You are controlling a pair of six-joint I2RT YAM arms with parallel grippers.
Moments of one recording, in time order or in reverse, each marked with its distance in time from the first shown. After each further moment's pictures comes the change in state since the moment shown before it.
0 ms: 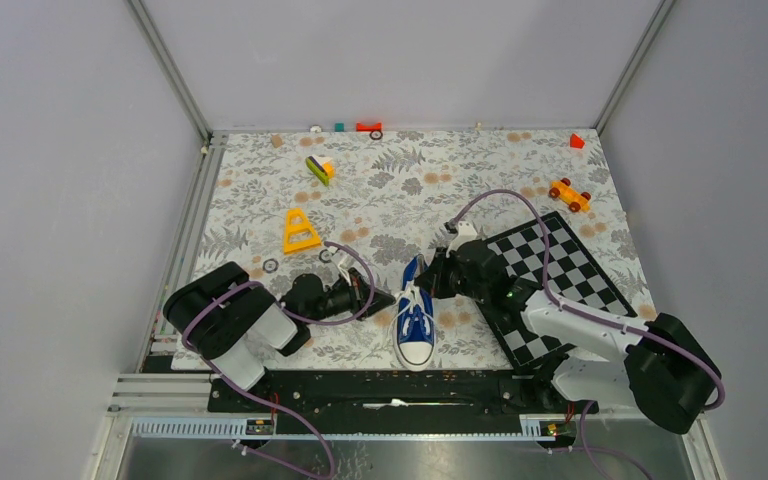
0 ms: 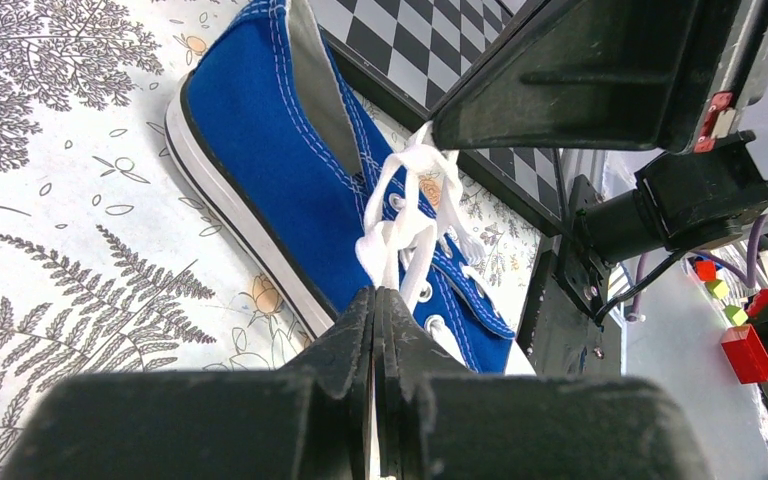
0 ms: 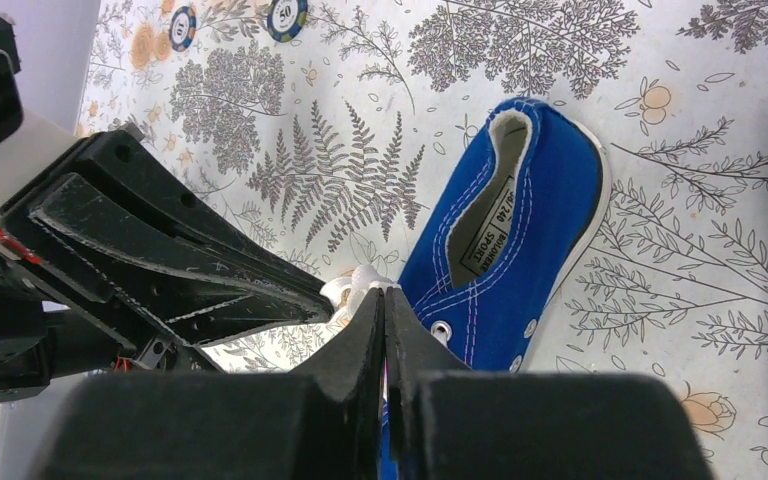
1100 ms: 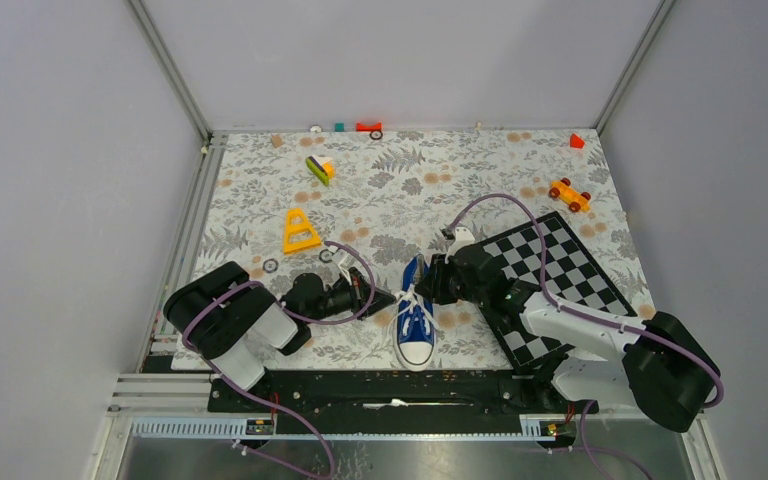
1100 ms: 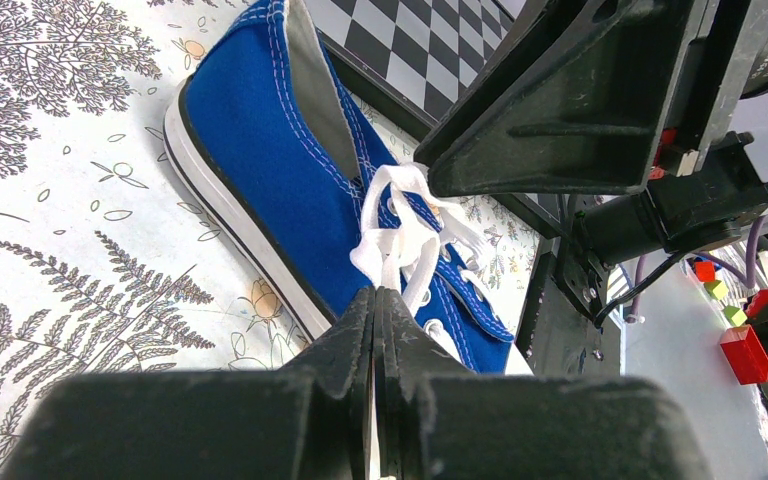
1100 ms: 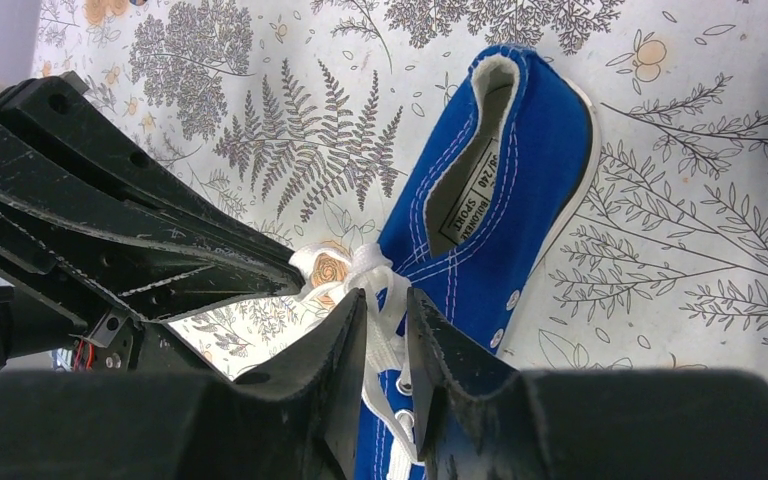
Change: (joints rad) left arm 0.000 0.000 0.003 -0.001 0.001 -0.001; right arm 0.014 -0.003 -0.016 -0.039 -0.005 -0.030
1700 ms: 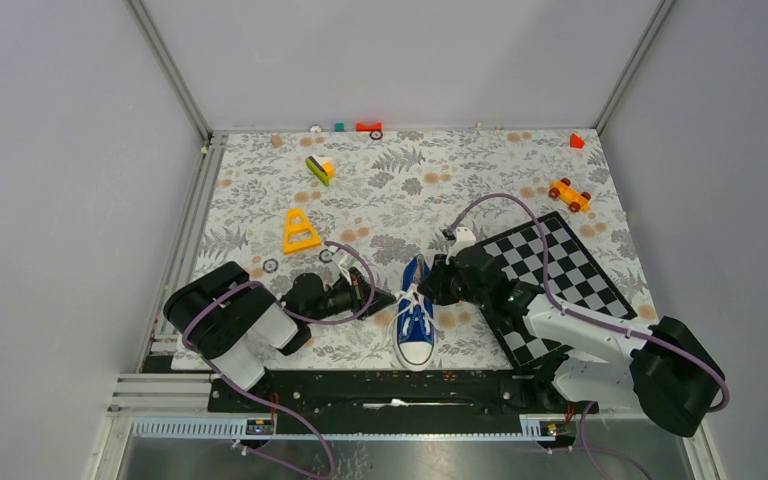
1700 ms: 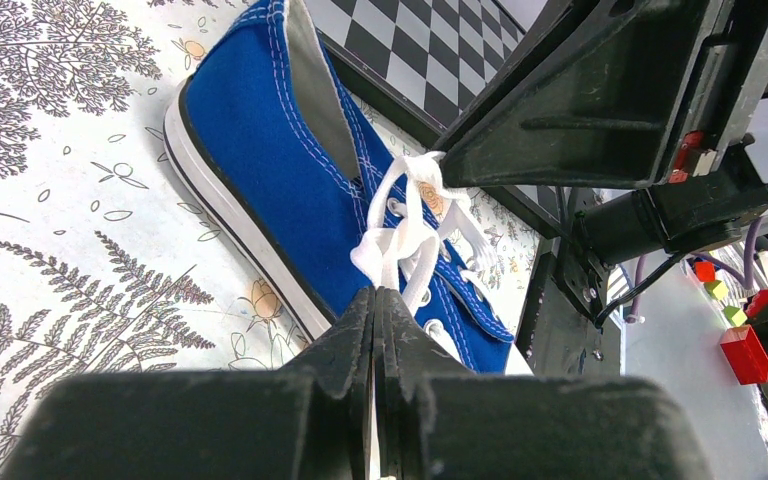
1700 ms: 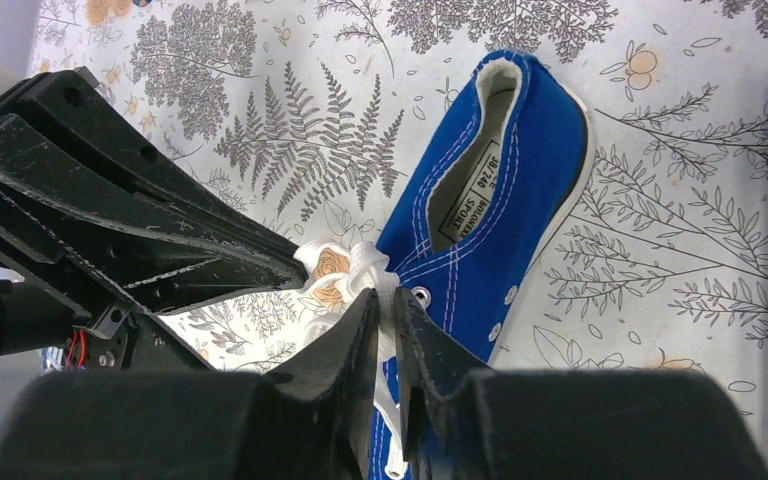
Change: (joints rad) left arm 0.000 0.000 0.000 0.000 0.000 0.000; right arm 0.014 -0.035 0.000 -0.021 0.032 -0.021
